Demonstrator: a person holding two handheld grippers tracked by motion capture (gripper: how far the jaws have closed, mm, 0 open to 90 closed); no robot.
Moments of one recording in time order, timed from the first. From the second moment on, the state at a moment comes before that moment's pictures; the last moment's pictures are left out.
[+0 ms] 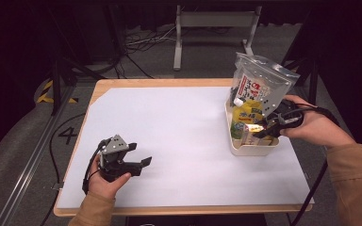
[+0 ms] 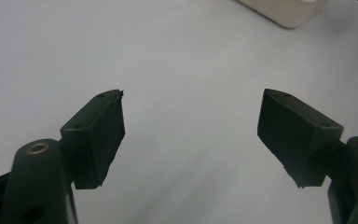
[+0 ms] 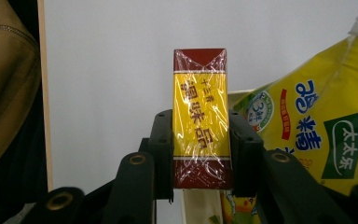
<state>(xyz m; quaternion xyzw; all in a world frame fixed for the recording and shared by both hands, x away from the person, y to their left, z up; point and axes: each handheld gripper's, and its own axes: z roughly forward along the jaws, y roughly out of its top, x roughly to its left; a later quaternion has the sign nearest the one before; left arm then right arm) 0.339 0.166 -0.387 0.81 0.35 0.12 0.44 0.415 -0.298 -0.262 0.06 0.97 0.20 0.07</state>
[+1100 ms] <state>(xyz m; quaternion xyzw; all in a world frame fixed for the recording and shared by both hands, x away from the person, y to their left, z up) 0.339 0.169 -0.390 0.81 0.35 0.12 0.44 0.415 -0.295 -0.305 0.08 0.98 0.13 0.09</state>
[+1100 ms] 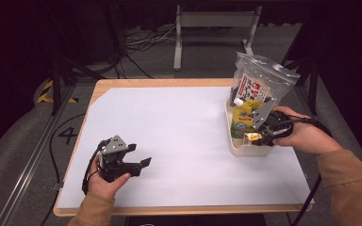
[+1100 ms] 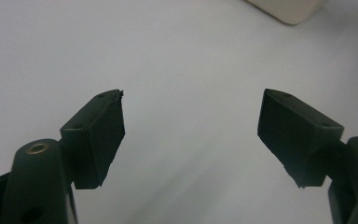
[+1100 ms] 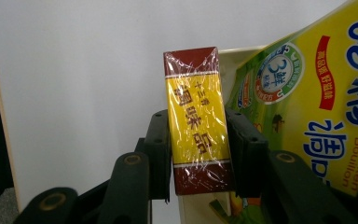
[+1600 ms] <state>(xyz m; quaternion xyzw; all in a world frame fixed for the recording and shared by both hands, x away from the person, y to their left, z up) 0.339 0.172 -0.390 0.81 0.36 0.12 0.44 0.414 -0.300 -0.313 0.09 0.98 0.11 0.10</state>
